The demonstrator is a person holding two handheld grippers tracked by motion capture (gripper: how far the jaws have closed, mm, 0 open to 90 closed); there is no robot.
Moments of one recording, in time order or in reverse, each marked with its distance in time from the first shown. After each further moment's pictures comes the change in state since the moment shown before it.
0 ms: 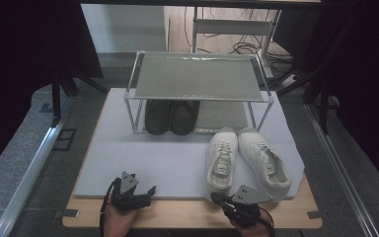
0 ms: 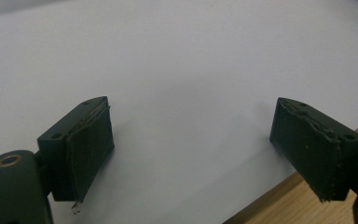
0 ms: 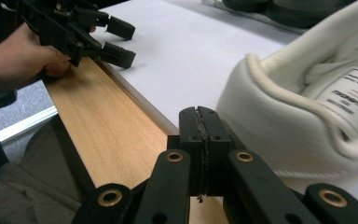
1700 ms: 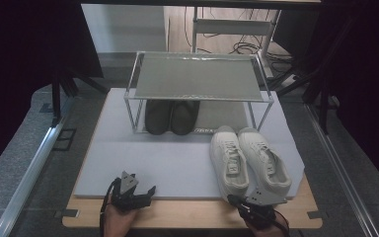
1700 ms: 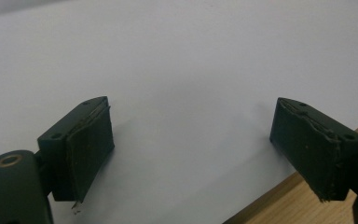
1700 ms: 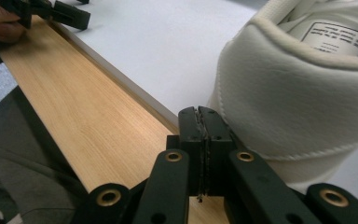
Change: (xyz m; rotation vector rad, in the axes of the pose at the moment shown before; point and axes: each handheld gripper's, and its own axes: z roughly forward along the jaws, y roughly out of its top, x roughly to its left) left arm 0.000 0.000 0.000 0.000 0.000 0.000; right arm -0.024 -0.022 -0.028 0.088 -0.101 0.022
